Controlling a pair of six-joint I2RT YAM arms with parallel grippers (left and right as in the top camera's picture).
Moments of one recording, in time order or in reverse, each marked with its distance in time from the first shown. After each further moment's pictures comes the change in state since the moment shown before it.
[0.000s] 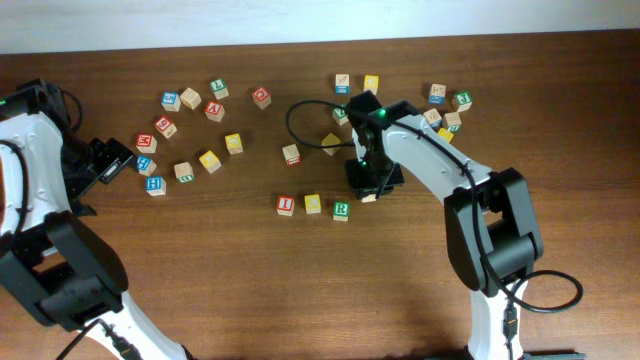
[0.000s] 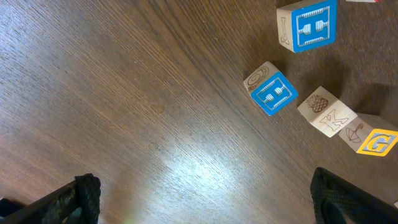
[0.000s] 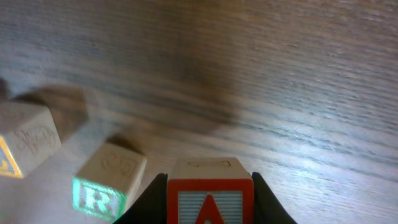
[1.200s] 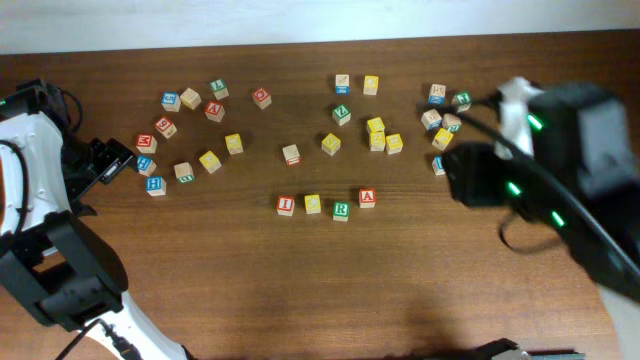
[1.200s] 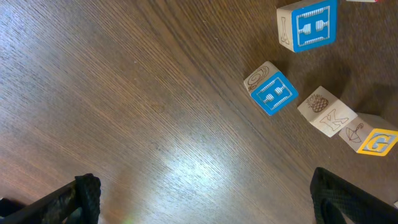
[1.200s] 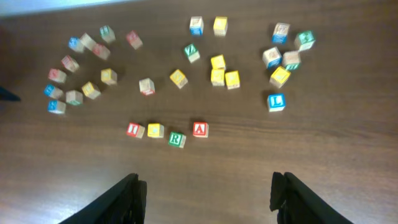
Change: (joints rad) left arm 0.000 0.000 0.000 0.000 0.000 0.000; right arm -0.090 -0.871 0.269 -0.376 0.125 0.064
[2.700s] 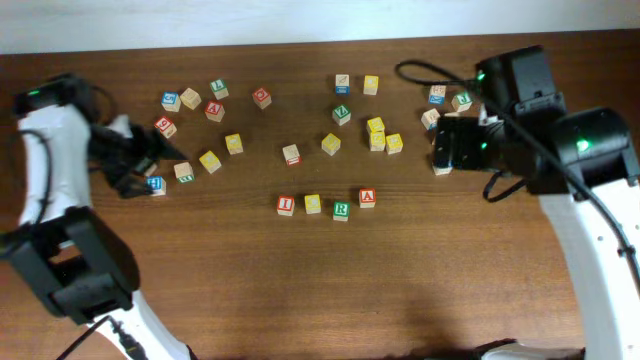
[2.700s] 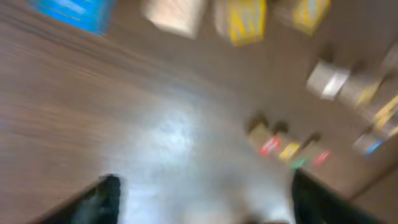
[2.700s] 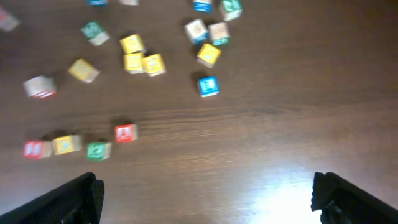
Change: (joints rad) left arm -0.133 0.000 -0.022 -0.047 0.375 0.227; right arm -0.087 0.233 -0.031 -0.002 0.210 0.007
